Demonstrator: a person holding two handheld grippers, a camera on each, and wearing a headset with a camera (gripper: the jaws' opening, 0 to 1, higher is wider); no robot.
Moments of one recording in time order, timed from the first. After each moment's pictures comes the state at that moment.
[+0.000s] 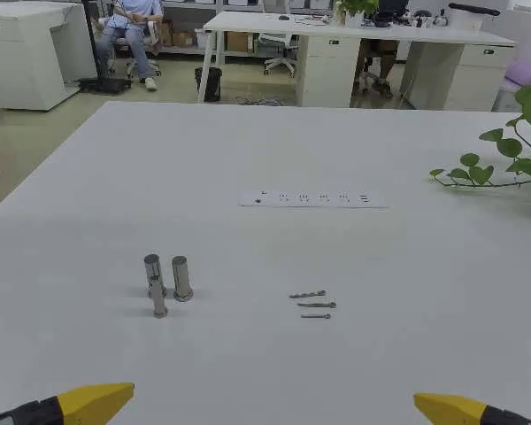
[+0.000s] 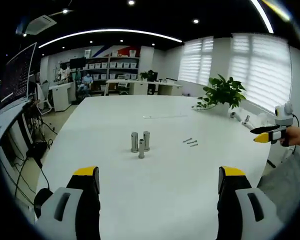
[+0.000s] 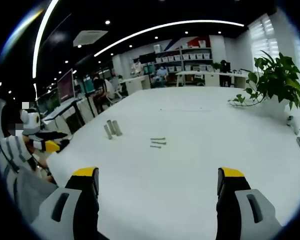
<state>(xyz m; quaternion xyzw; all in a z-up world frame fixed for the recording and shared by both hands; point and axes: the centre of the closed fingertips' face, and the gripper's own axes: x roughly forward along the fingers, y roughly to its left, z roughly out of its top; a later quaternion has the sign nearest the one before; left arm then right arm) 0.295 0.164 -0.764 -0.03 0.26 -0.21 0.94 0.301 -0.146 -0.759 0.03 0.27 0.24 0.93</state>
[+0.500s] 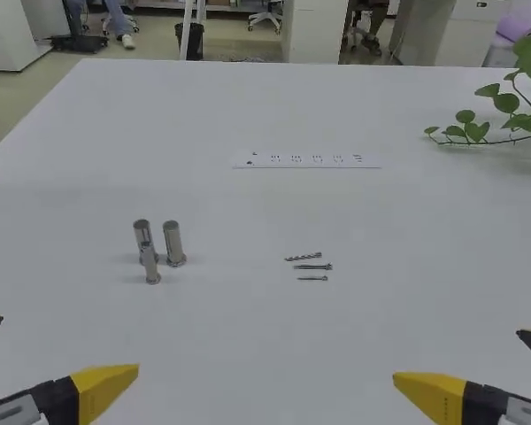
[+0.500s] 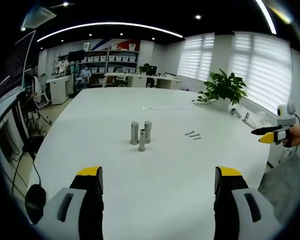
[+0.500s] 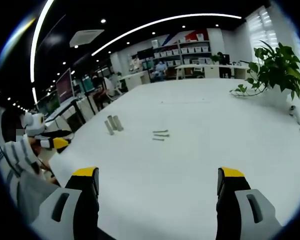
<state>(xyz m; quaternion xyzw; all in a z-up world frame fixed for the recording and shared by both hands) 0.314 0.165 -0.766 -0.04 0.24 -0.21 0.95 0.301 -0.148 -0.764 0.04 0.28 0.22 0.93</state>
